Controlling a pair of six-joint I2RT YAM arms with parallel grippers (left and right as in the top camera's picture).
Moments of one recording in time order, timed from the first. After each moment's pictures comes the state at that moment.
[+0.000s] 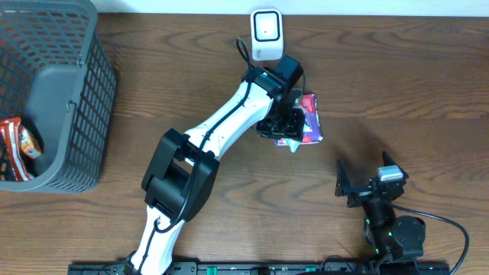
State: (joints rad) left arm -0.65 2.18 1.82 -1.03 0.43 -0.40; right arm 0.08 0.01 0.01 -0.07 -0.09 0.01
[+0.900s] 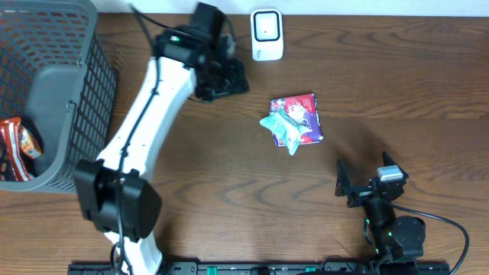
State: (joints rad) left arm -0.32 1.90 1.87 -1.17 0.35 -0.44; right arm 0.08 0.01 0.01 -0.07 -0.09 0.01
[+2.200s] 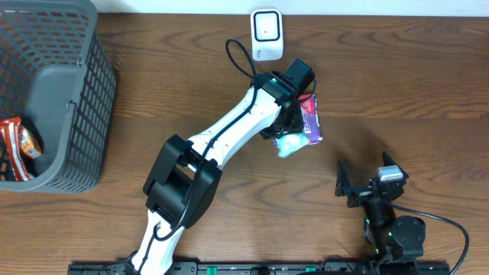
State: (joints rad) left arm -0.70 2.16 1.81 -1.01 0.12 -0.80; right arm 0.08 0.01 0.01 -0.07 -0.09 0.01
